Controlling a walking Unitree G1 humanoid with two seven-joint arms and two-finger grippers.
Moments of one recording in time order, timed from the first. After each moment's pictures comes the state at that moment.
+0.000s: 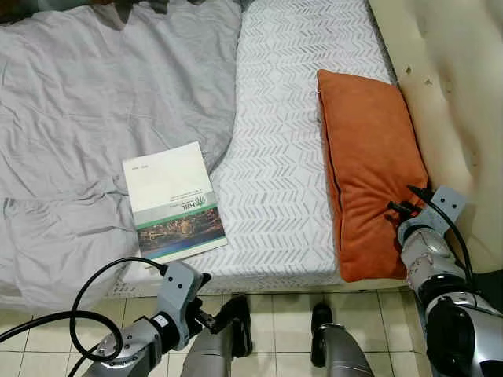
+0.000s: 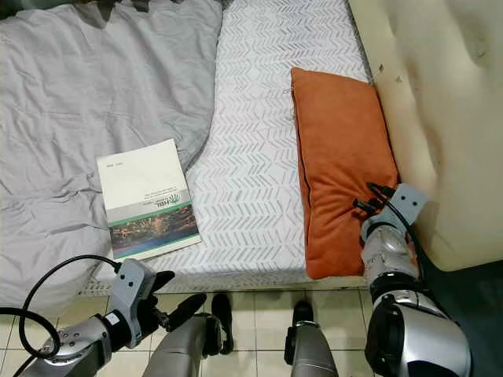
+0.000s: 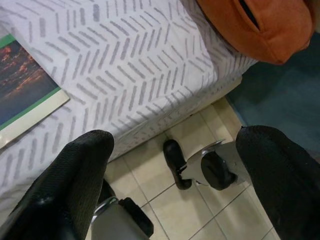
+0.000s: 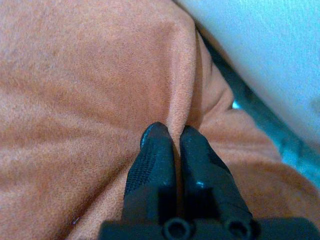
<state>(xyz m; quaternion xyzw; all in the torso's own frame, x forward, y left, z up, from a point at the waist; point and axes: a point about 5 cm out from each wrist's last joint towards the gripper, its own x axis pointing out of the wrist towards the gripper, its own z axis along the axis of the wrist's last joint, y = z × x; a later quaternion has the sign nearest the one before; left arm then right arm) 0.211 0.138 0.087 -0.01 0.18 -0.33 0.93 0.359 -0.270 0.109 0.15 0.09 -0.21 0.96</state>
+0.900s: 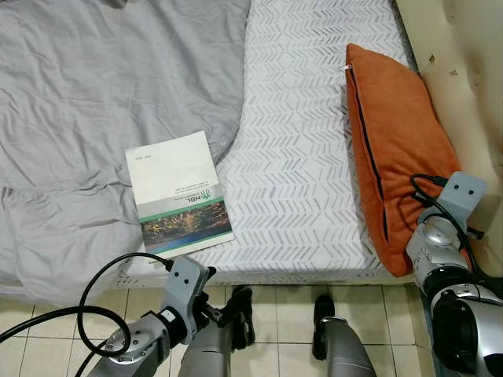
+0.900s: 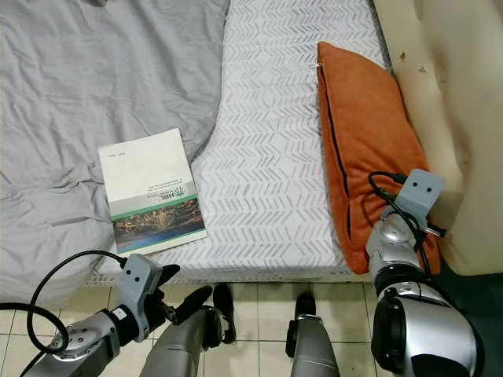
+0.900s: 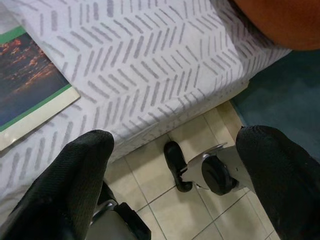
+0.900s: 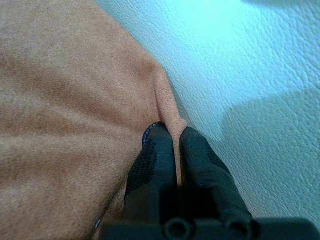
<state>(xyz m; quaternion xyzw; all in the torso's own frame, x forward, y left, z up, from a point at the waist) 0.215 0.130 0.088 -0.01 0.16 -0.33 0.93 0.356 -0.289 0.136 0.00 0.03 -0.37 0.93</state>
